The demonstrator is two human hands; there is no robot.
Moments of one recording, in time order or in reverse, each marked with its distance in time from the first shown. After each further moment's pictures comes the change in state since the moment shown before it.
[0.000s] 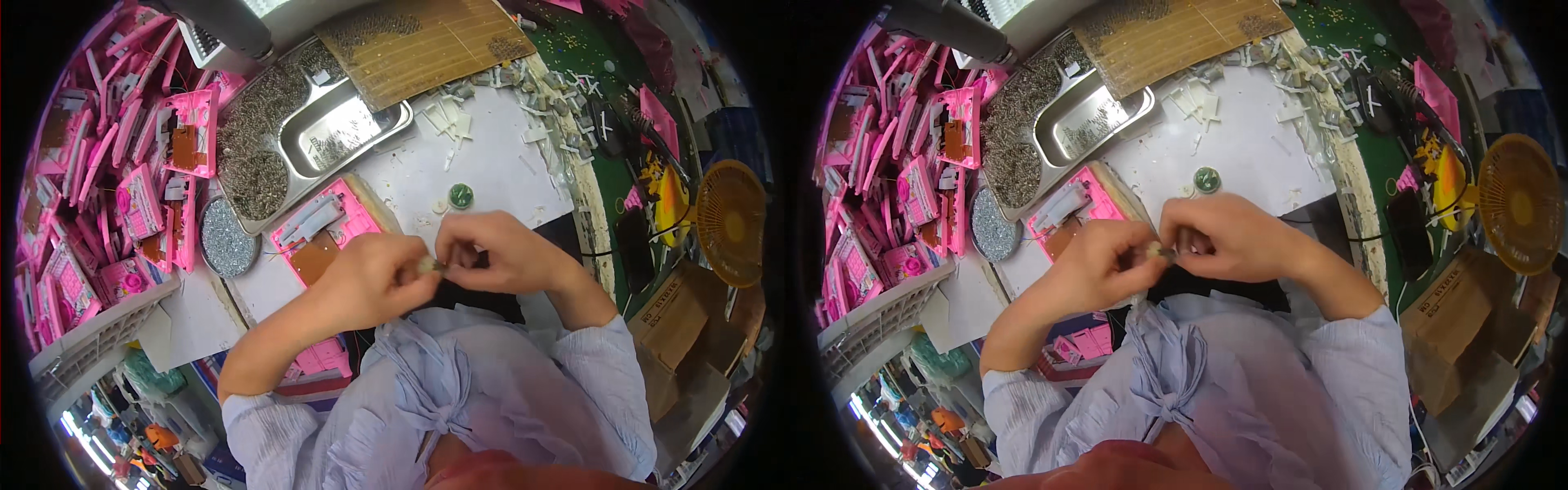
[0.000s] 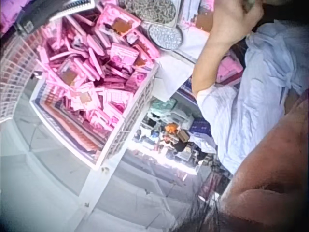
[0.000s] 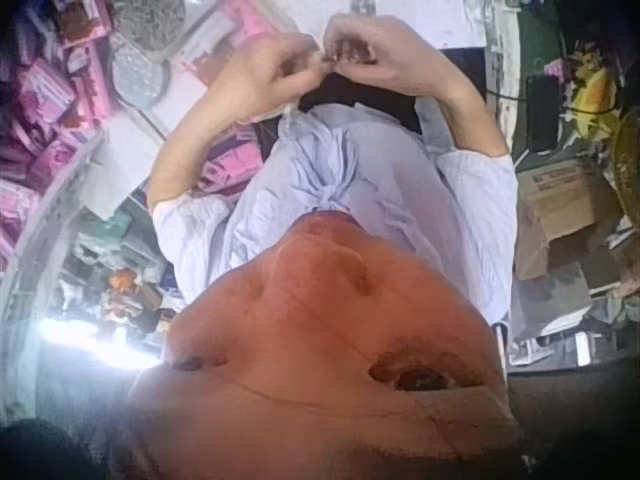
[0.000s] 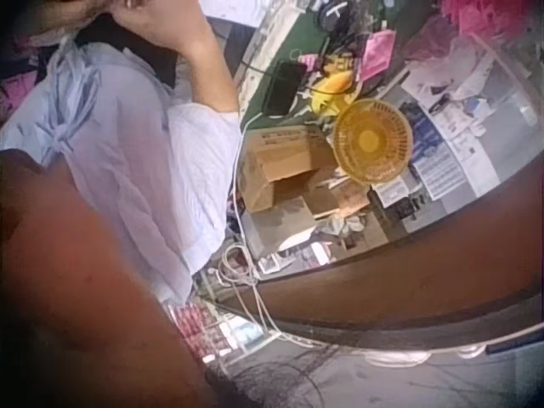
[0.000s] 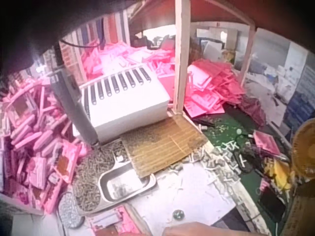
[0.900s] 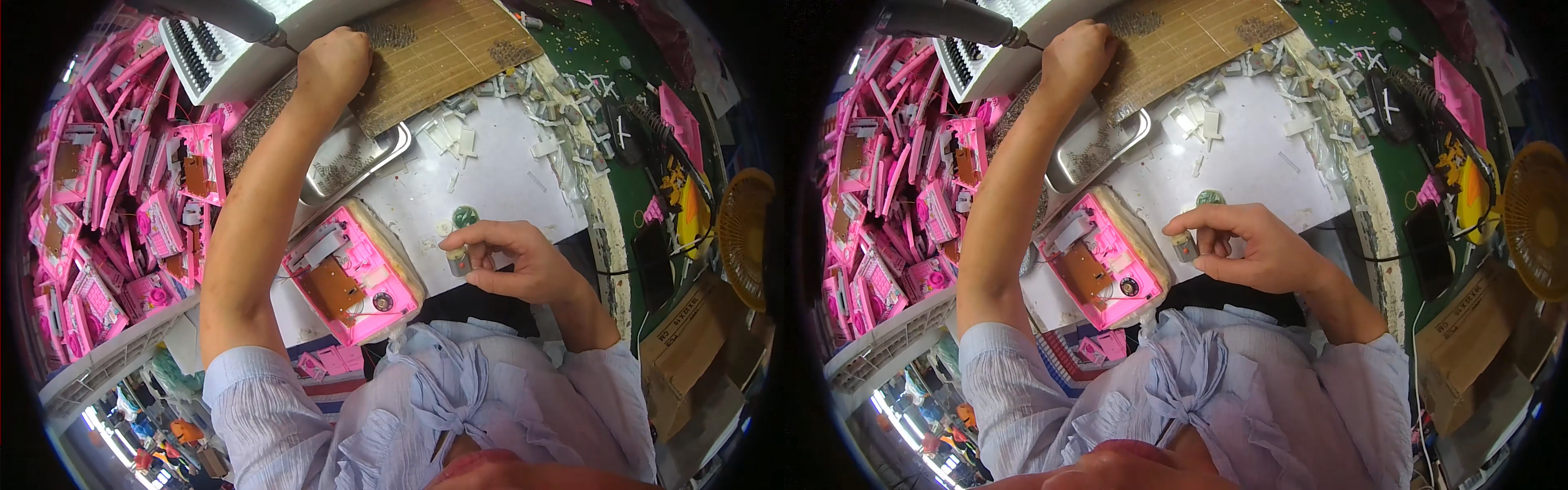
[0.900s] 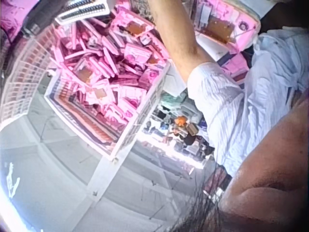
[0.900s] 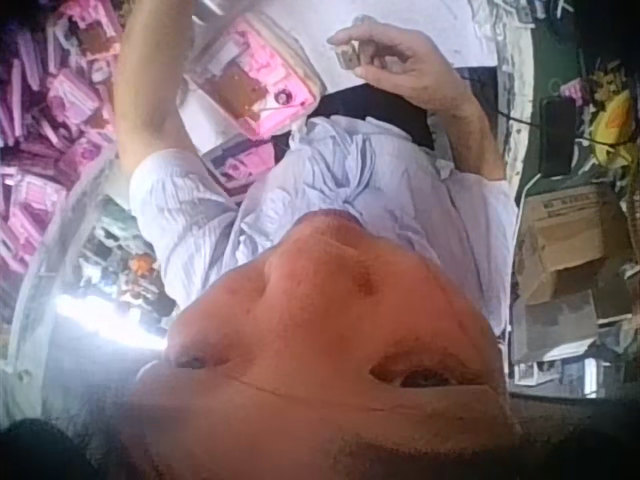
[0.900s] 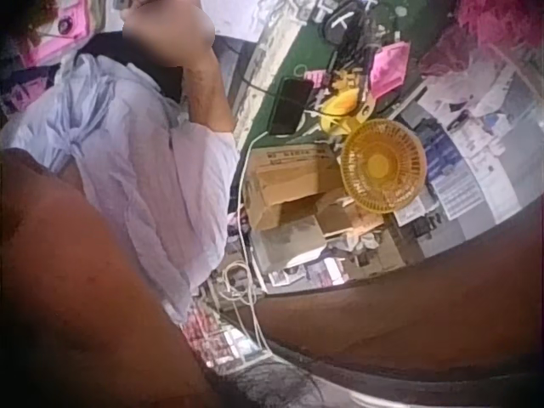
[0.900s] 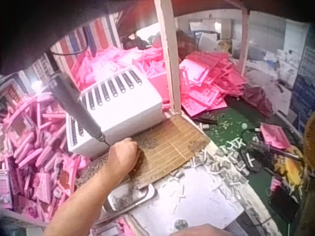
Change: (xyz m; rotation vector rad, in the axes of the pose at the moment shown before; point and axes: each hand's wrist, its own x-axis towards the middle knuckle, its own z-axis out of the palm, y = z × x) left_hand 0.223 -0.062 -0.143 1.312 0.556 -0.042; right_hand -0.013 0.041 -0.014 0.331 0.202 -0.185
